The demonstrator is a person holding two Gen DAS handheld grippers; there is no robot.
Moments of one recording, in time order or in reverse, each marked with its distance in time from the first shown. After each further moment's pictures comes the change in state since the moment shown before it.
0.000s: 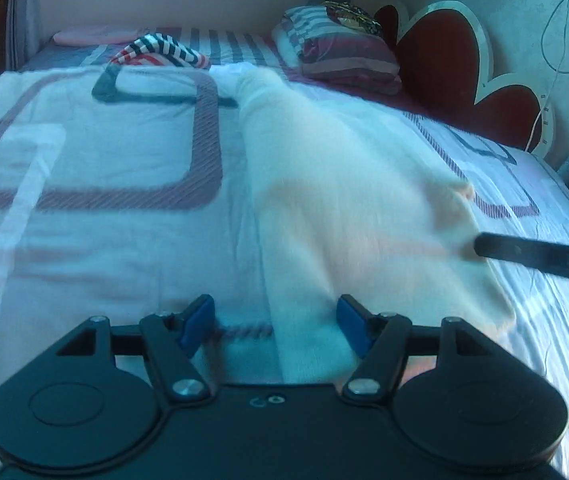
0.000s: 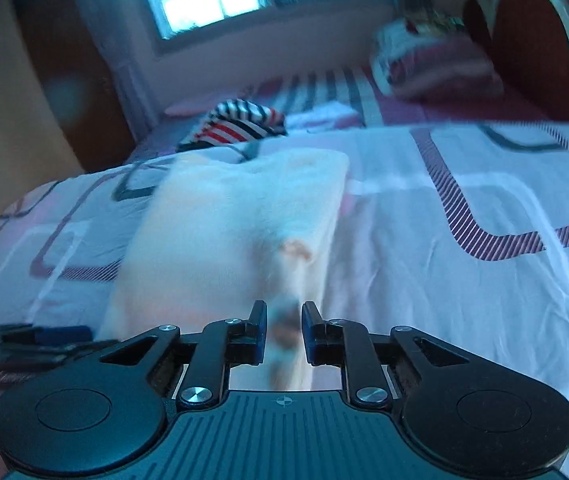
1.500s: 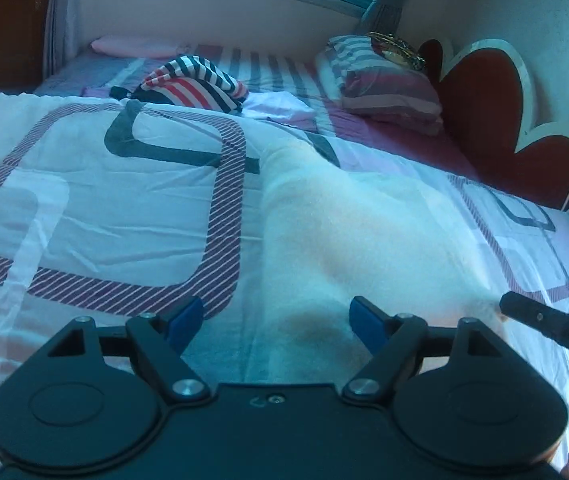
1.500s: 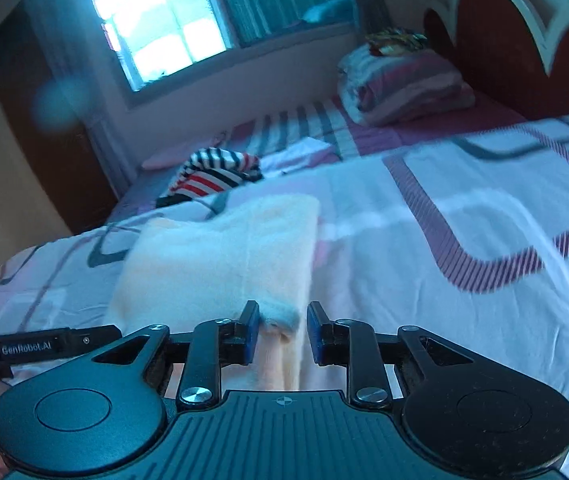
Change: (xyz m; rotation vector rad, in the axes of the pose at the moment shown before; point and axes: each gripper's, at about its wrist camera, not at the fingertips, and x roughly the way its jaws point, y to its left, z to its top) left arm 0.029 0.003 0.070 -0.091 -0.059 0.096; right arm 0.019 -0.029 0.031 0.111 -0.132 -0.042
